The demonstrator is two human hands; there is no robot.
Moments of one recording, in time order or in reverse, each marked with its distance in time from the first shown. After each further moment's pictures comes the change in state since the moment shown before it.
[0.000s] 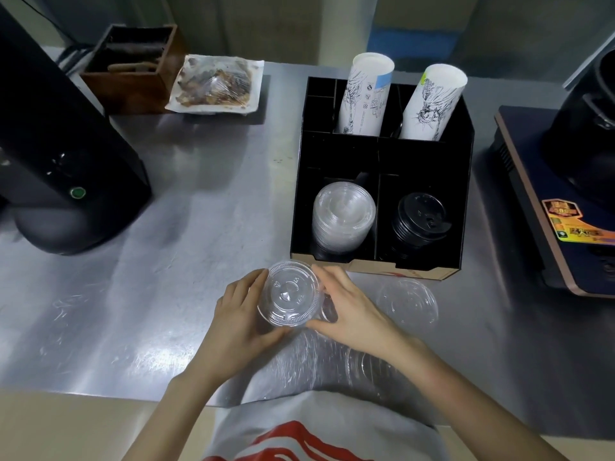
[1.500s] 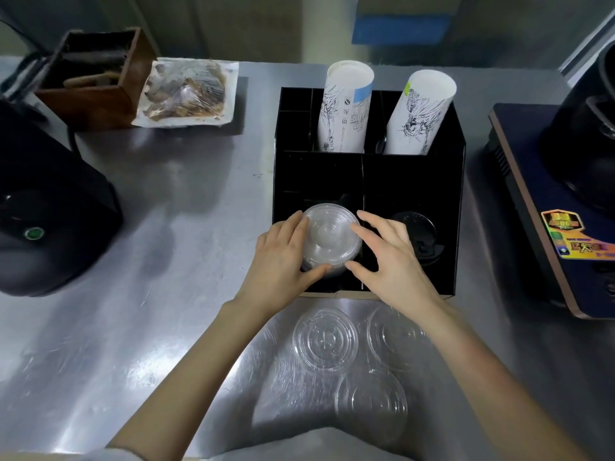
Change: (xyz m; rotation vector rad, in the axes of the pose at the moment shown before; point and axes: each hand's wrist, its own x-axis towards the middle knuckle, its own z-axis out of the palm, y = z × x) left_hand 0.134 0.056 0.007 0.142 -0.091 0.080; right_hand 0.036 0.039 -0.088 -0.176 0.373 0.094
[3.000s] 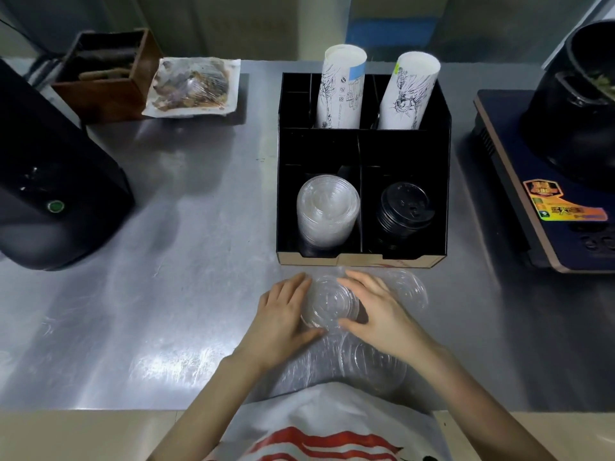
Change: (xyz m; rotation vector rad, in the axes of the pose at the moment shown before) left_hand -0.112 -0.013 0.053 -0.047 -0.174 0.021; right_hand -0.094 0.005 0.055 0.009 -0.239 0.037
